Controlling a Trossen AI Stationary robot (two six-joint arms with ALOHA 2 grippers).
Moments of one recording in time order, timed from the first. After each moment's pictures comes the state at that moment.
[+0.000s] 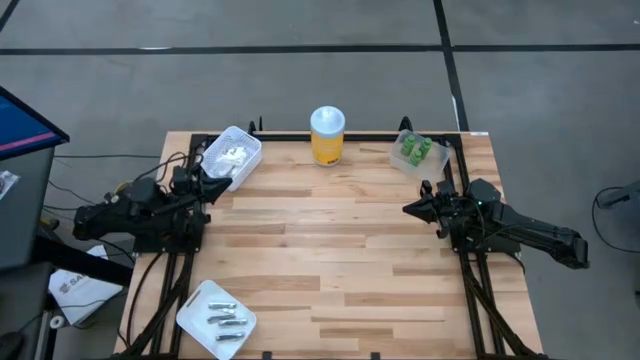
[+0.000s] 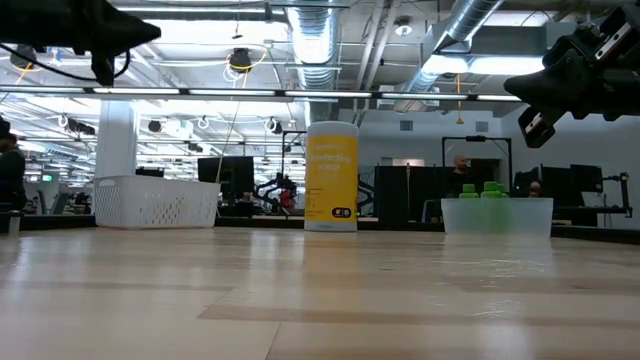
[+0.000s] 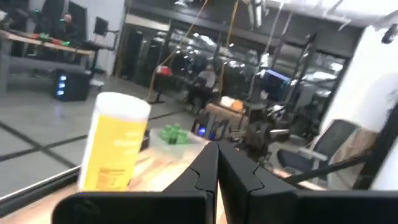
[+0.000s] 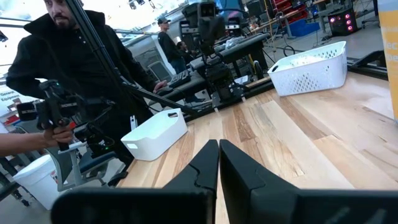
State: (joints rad) left arm 0.04 0.00 0.26 -0.10 -0.34 -0.27; right arm -0.37 0.05 0.01 0.07 -0.44 0.43
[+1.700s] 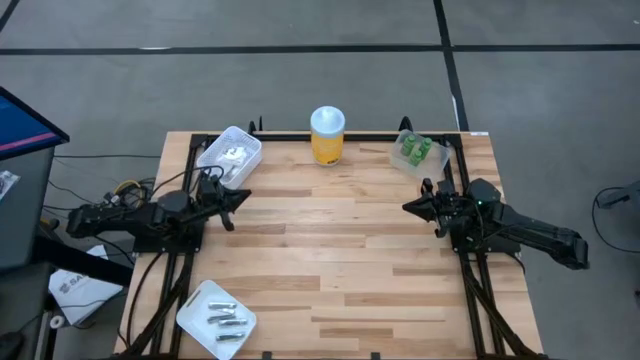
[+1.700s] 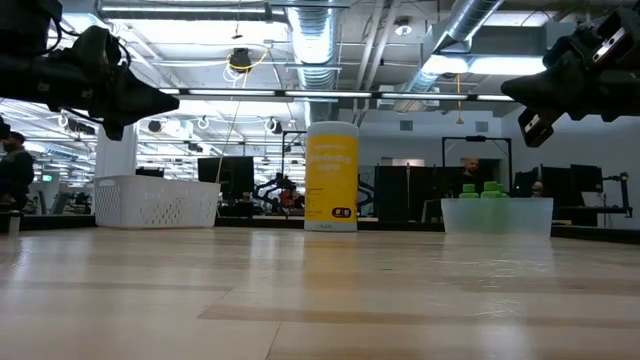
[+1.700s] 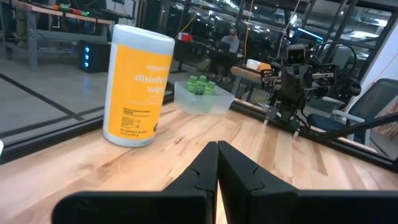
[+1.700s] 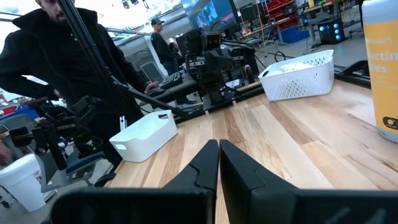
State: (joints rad) left arm 0.04 0.10 0.01 0.08 -0.40 -0.27; right arm -0.38 0.05 0.01 0.07 -0.42 0.39
